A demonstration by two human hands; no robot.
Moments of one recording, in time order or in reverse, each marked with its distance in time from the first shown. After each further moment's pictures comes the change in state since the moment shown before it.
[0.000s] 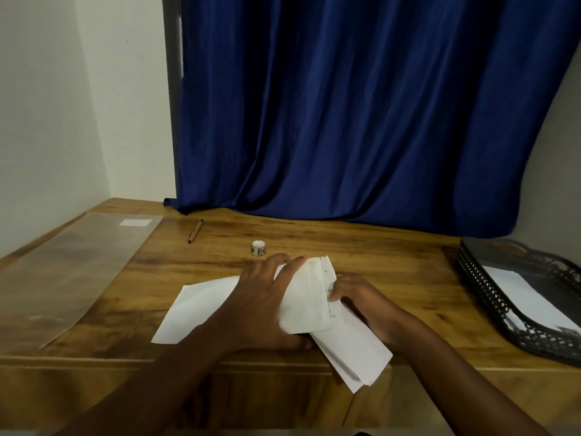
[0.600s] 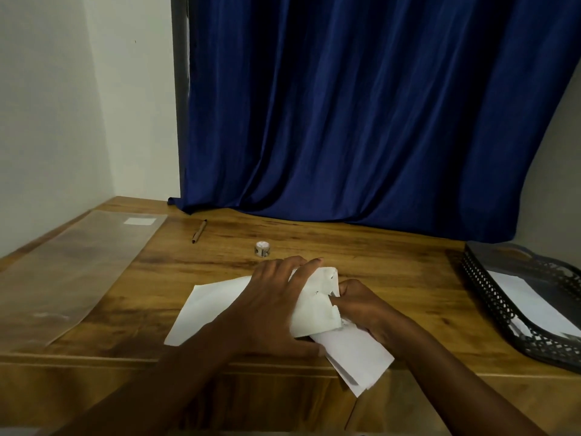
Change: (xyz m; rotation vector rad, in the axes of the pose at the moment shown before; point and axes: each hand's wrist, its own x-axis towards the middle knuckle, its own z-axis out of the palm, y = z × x) left_hand 0.002 0.011 -0.008 0.067 0.000 0.088; right_hand 0.020 0.011 0.007 -0.254 0.158 0.028
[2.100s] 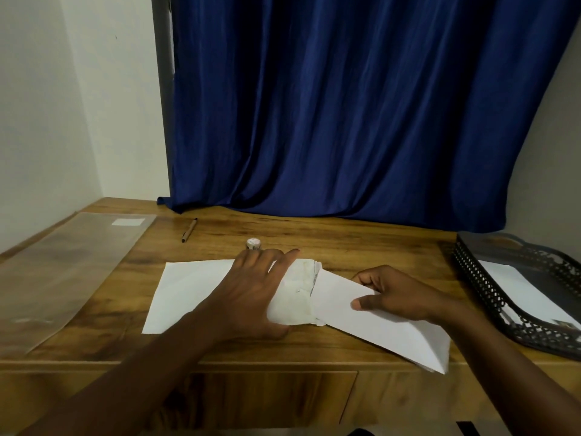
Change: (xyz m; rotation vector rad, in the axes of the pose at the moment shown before) left_hand 0.003 -0.024 -0.001 0.135 -0.030 -0.026; right_hand -0.016 0.013 -0.077 -0.441 -0.105 -0.122
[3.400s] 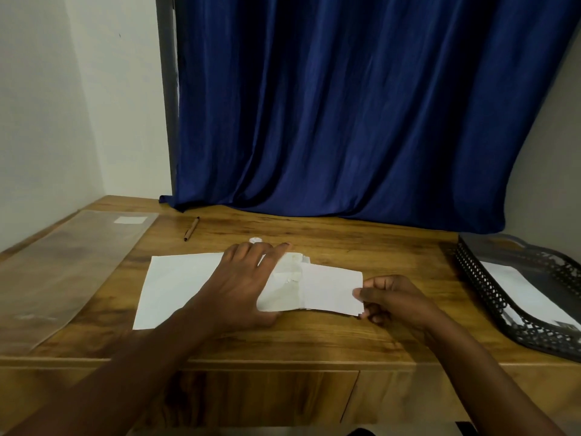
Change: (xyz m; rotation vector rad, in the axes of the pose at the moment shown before) left_hand -0.006 -0.016 -0.002 0.021 0.088 -0.038; right_hand -0.005 0.009 0.026 0.566 0.252 0.214
